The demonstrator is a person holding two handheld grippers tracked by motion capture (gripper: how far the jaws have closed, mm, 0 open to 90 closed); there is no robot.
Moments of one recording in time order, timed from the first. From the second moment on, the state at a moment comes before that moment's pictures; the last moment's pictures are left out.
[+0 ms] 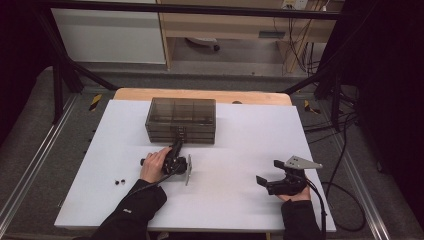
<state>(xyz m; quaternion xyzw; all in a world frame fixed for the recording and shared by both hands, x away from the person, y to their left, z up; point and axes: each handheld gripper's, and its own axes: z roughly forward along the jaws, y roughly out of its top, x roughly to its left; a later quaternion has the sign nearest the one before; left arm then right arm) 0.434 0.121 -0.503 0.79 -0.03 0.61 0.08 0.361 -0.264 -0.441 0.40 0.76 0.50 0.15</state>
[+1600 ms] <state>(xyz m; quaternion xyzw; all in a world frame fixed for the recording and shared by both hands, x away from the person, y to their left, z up) 0.425 0.118 -0.507 0.77 -0.05 0.63 0.05 0.361 -0.264 -0.441 0.40 0.76 0.50 0.15</state>
